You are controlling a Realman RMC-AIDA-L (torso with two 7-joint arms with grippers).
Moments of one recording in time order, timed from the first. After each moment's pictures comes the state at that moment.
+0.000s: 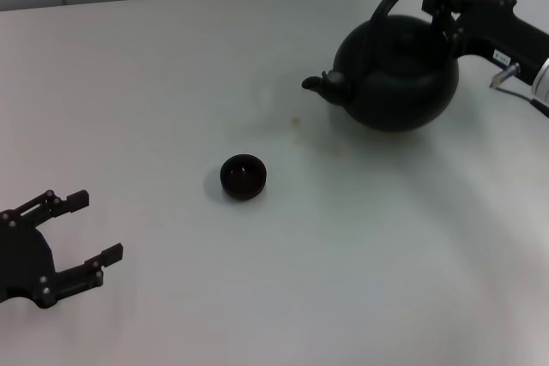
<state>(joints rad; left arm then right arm) -0.20 -2.00 0.93 0.55 1.65 1.56 -0.81 0.45 2.08 -0.76 -0.48 -1.35 -1.08 0.88</state>
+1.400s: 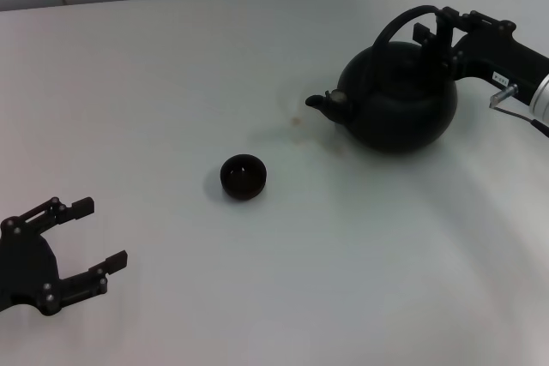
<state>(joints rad) -0.20 -2.01 0.93 0.55 1.66 1.57 -0.82 0.44 2.08 -0.77 -0.45 -1.35 -1.03 0.86</state>
